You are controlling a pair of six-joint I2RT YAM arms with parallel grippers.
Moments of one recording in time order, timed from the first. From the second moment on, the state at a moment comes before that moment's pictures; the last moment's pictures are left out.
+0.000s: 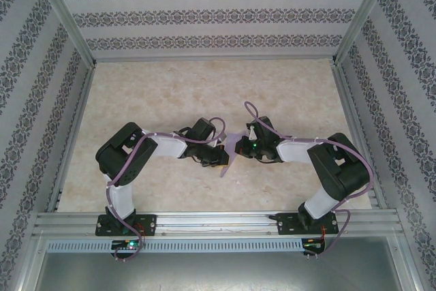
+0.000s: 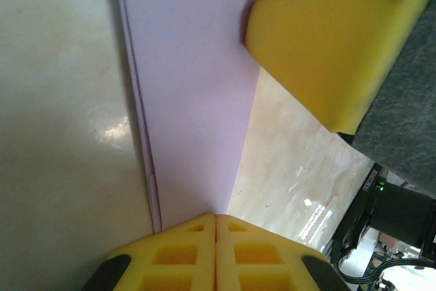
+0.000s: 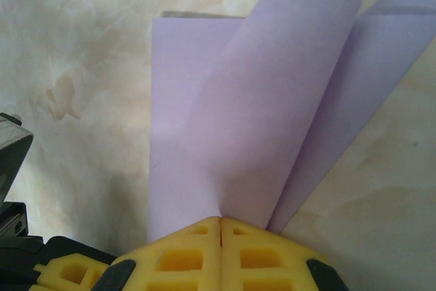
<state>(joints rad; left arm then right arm) -0.68 1.89 0.90 0.00 0.67 -0.75 0.49 1.61 0.62 0.06 -0.39 0.75</state>
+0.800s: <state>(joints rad) -0.71 1.87 0.90 -0.02 0.59 -0.71 0.55 1.52 0.54 0.16 -0.41 0.78</state>
